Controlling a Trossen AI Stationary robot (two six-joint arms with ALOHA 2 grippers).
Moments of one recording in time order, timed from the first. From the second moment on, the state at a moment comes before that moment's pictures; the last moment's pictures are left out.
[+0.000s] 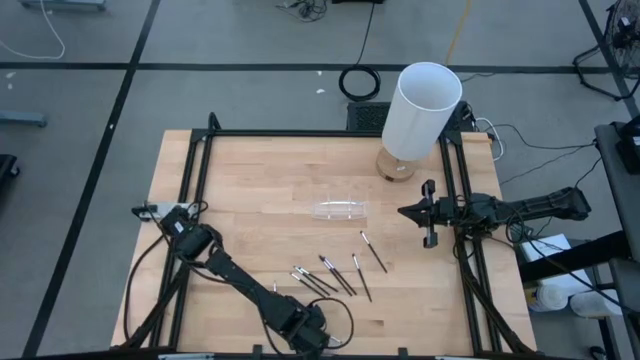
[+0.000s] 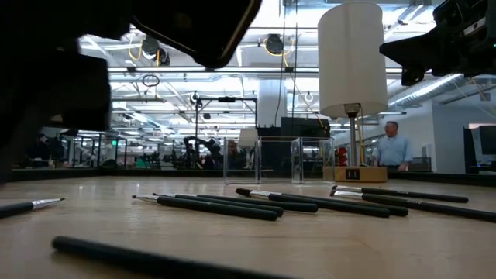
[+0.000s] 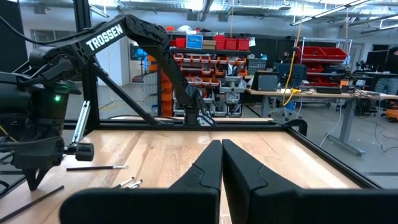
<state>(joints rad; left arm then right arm) -0.60 2.32 1.82 -0.82 0.13 -1.05 0.14 0.25 0.01 0.37 0.18 -0.04</state>
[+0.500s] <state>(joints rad) -0.49 2.20 1.82 -0.76 -0.15 -0.67 0.14 0.25 0.01 0.37 0.18 -0.04</state>
